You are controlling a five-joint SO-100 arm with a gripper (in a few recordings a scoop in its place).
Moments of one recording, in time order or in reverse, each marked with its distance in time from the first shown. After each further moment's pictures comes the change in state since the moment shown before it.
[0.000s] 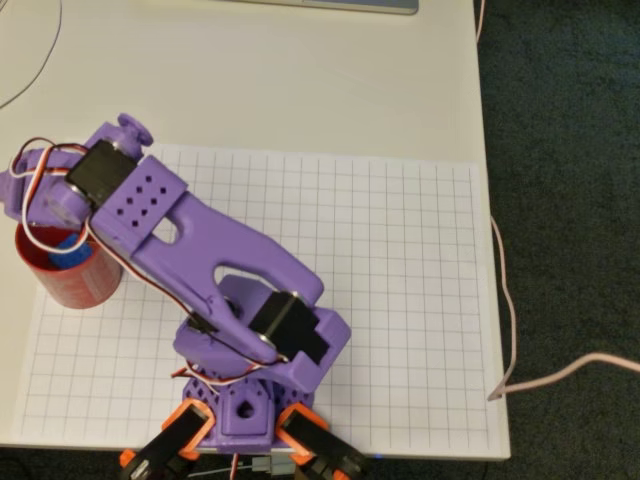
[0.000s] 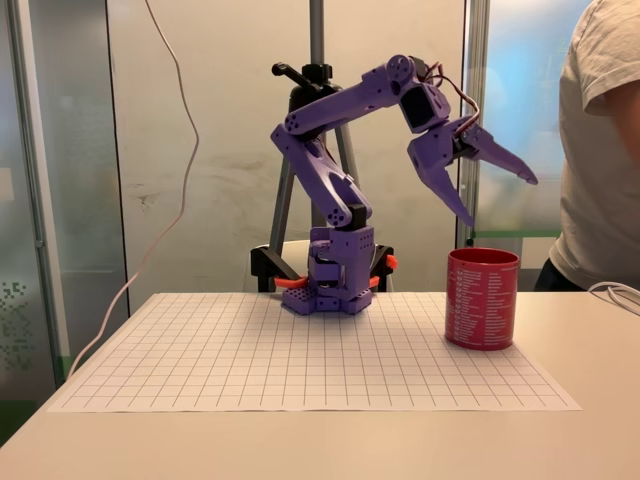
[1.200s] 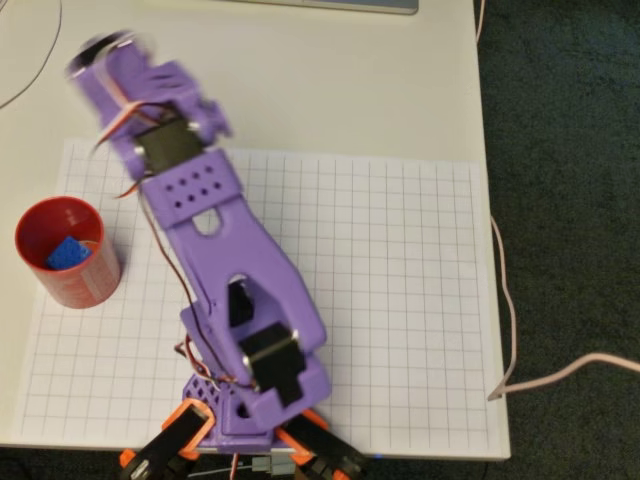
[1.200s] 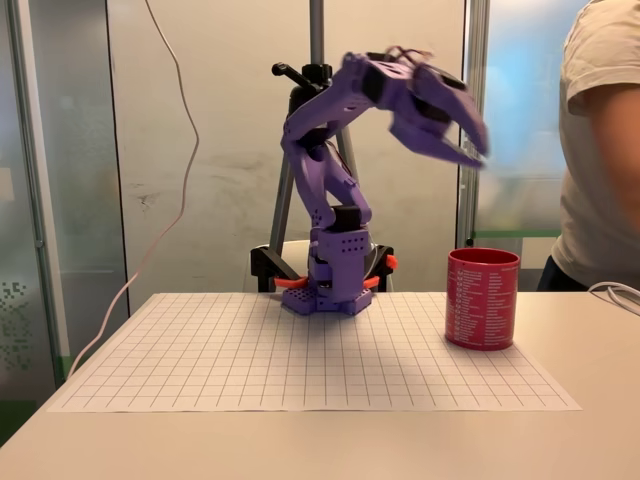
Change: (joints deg) arm 34.9 9.0 2.0 -31.6 26.4
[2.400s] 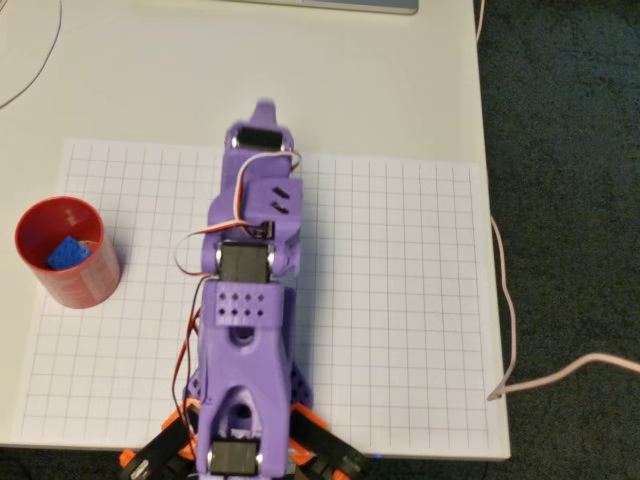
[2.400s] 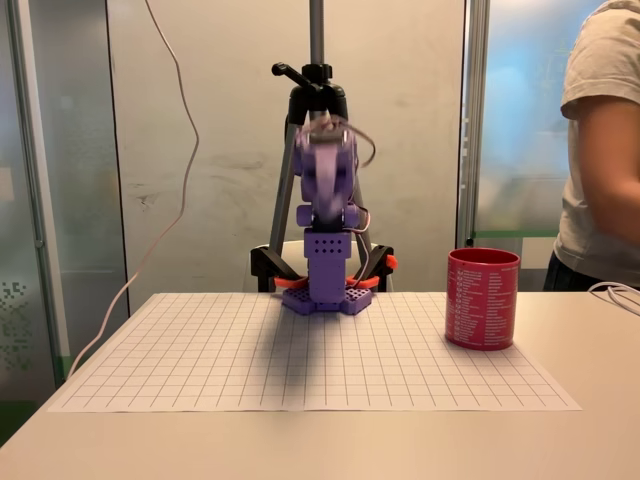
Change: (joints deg) arm 23.0 44.0 52.7 -5.6 12.5
